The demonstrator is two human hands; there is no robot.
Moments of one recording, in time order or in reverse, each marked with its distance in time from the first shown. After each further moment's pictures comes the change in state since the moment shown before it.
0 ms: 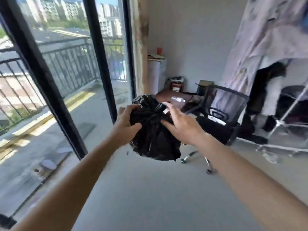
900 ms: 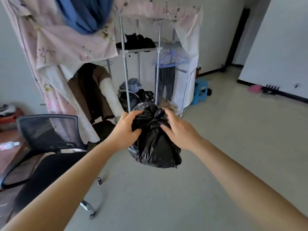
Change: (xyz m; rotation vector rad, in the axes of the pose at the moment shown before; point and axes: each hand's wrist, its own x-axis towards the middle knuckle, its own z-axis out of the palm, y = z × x) left_hand 0.151 0.432 0.749 -0.090 -0.763 0.655; right_hand -0.338 0.654 -0.300 -0.260 0.213 0.799
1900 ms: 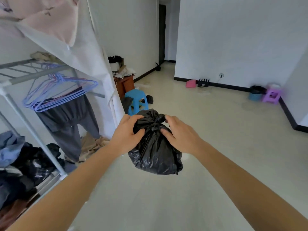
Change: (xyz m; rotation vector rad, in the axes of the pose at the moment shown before) left_hand 0.768 0.158 0.439 -0.079 -0.236 0.334; right_hand 0.329 0.728 -0.132 -0.156 0.080 0.454
